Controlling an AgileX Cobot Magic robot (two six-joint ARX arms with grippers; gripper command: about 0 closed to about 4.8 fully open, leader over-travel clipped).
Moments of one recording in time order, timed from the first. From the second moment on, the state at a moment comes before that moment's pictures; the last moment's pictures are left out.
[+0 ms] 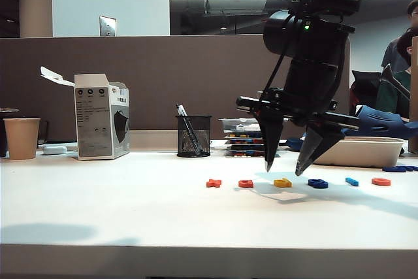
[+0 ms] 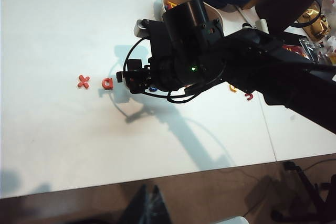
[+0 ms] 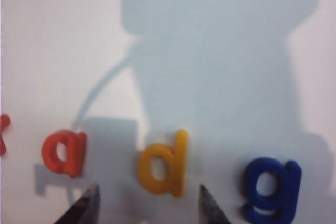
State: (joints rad) left arm -1.35 1.23 1.68 -1.17 -0.60 -1.07; right arm 0.44 1.90 1.35 -0.65 -0.07 0.35
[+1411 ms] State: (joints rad) left arm -1.35 1.23 1.68 -1.17 -0.60 -1.07; right arm 0.44 1.95 1.37 -0.66 -0.04 0.35
